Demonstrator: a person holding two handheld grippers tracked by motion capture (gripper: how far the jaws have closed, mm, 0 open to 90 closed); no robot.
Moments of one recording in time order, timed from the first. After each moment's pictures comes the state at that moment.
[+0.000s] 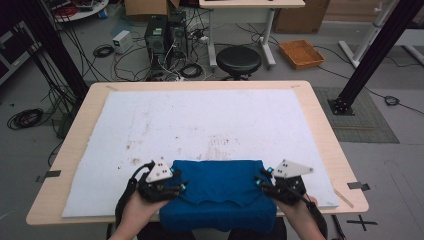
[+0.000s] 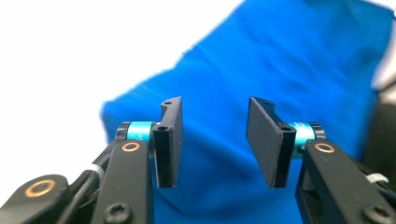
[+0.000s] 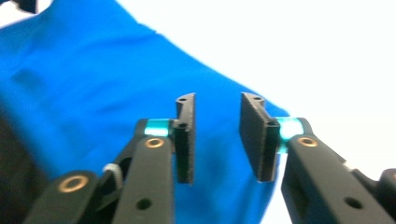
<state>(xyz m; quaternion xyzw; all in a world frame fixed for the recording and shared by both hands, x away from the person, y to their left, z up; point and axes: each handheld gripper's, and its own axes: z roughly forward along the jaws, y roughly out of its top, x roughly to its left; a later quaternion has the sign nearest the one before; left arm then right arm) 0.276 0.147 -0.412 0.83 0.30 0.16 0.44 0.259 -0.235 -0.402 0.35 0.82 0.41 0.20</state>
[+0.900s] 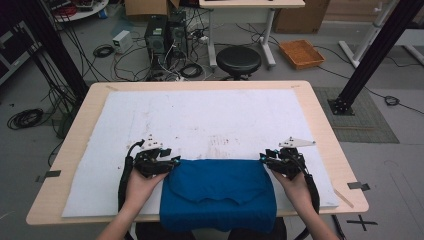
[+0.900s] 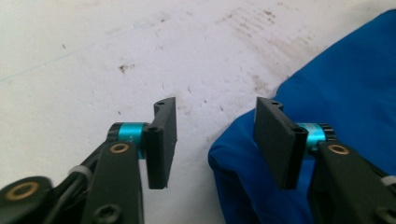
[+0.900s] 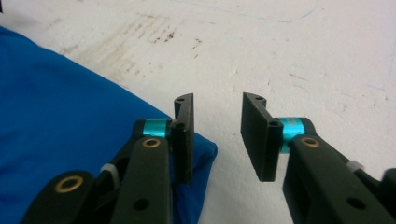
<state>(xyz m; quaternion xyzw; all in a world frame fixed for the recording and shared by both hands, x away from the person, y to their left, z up) 0.329 0.170 -0.431 0.79 0.40 0.14 0.44 0.328 -0.260 -0.429 0.45 0.77 0.42 0.15</state>
